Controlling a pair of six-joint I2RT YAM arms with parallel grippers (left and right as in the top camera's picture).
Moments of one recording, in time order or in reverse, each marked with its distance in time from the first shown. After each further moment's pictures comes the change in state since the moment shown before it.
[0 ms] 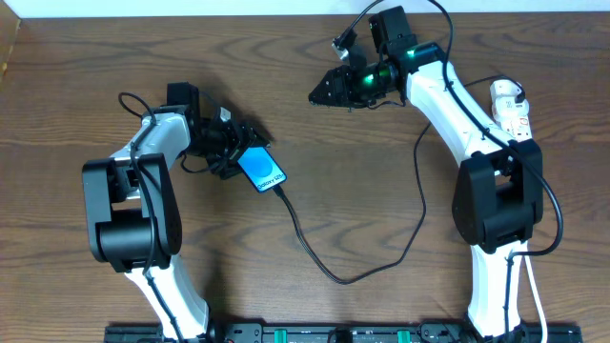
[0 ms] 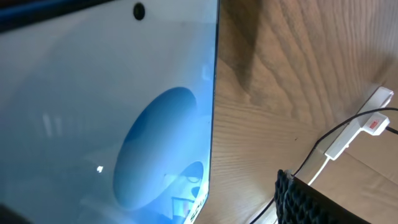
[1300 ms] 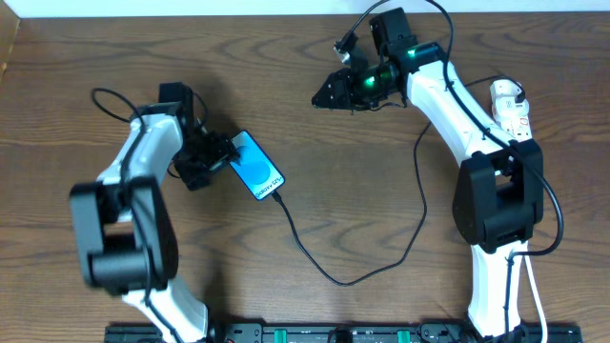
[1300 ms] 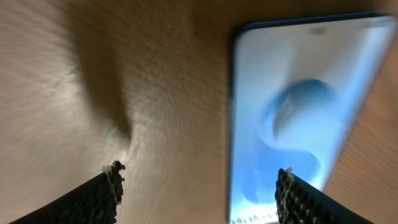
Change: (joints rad) left arm 0.004 -0.157 -0.008 -0.180 -0.450 -0.007; right arm -0.007 0.000 0.000 -0.047 0.023 -0.027
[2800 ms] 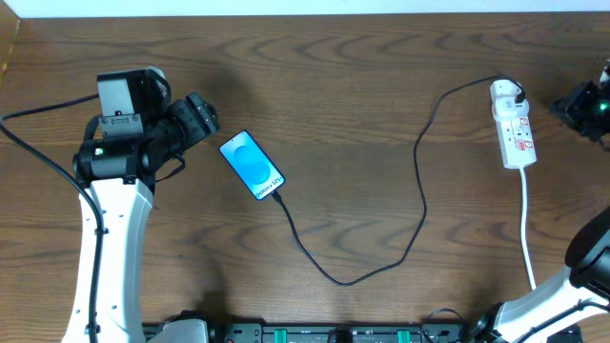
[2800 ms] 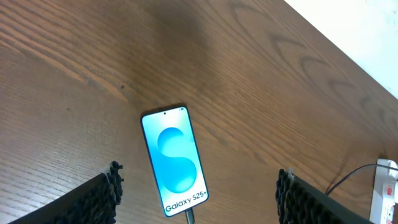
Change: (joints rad) left arm 0.001 -0.531 0.002 0.086 -0.026 0.005; right arm -0.879 -0.279 -0.372 0.131 0.237 -0.037
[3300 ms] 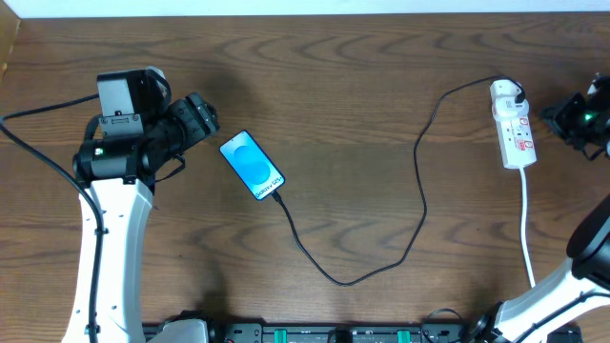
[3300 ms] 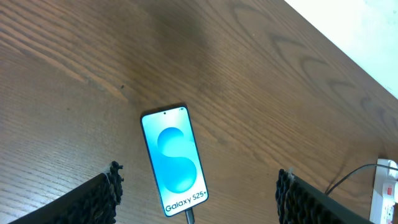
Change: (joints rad) left arm 0.000 0.000 0.000 0.000 0.000 0.000; right arm 0.000 0.063 -0.132 0.226 -0.001 0.092
